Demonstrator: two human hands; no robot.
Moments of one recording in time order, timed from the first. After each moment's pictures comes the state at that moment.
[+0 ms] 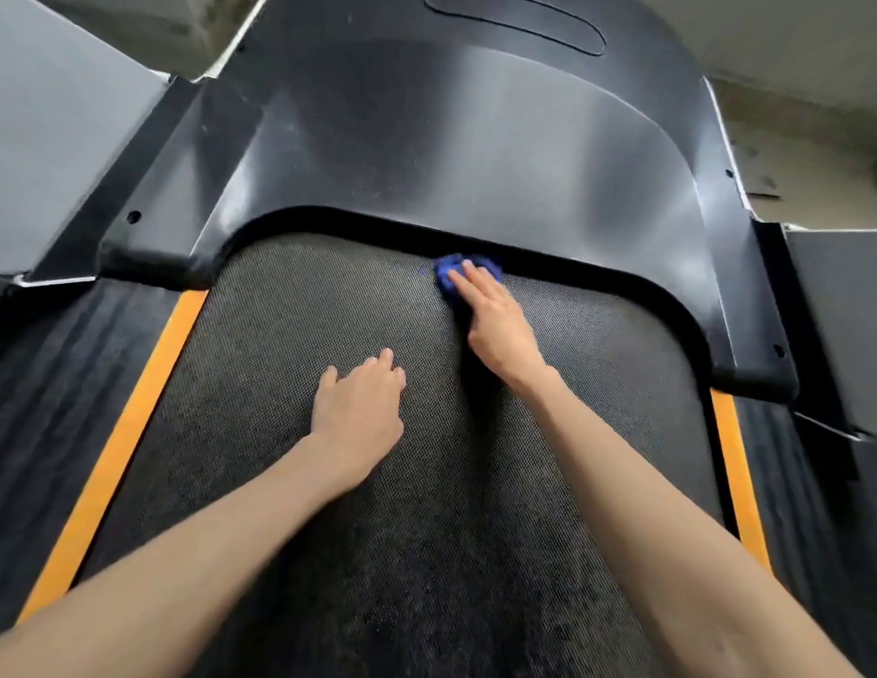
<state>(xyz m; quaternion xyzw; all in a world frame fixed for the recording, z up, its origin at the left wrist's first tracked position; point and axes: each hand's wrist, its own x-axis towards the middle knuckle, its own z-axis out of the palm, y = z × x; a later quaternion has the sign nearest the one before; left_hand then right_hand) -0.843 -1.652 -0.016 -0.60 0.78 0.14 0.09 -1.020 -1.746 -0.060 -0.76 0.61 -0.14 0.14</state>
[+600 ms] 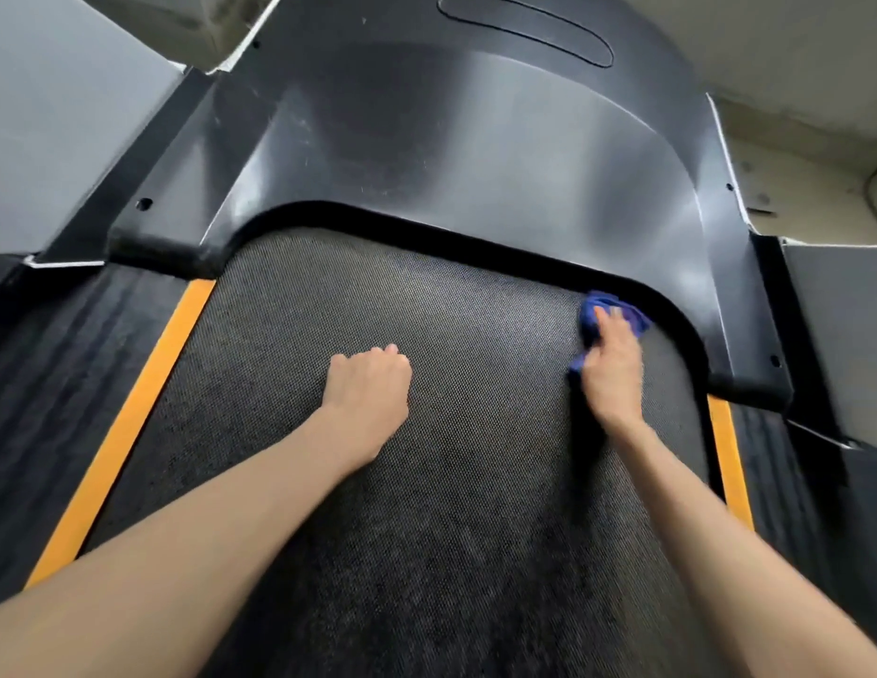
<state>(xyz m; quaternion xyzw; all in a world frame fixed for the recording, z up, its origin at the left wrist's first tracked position) -0.848 -1.662 -0.003 -0.61 0.78 0.11 0.09 -1.132 -1.703 -0.069 -0.58 0.78 -0.24 0.09</state>
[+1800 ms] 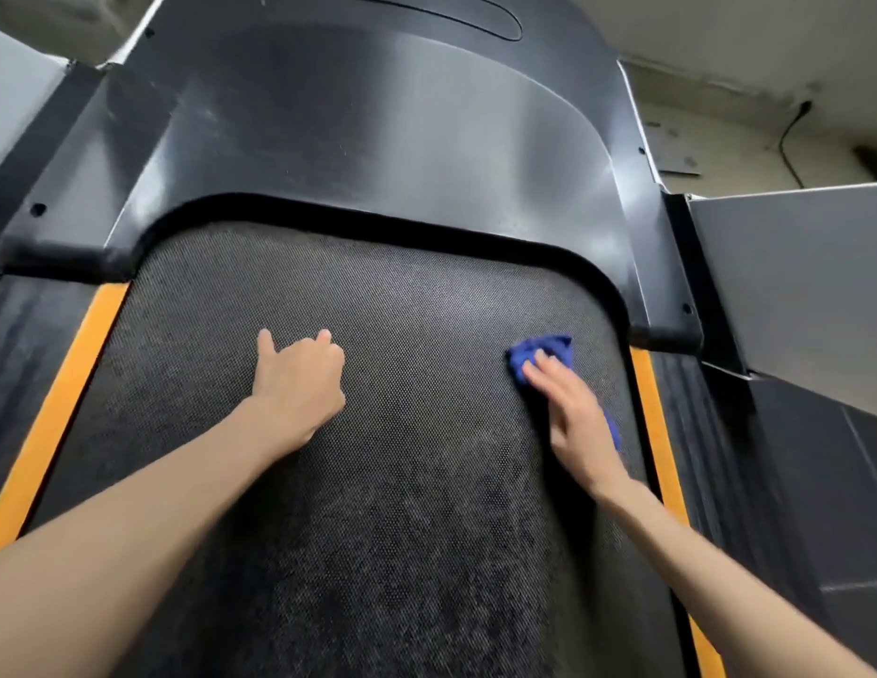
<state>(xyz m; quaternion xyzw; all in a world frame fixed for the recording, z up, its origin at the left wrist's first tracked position) -0.852 -1.659 -0.001 -0.59 0.79 0.09 0.17 -1.160 -1.583 -0.061 -0.73 0.65 -0.18 0.14</state>
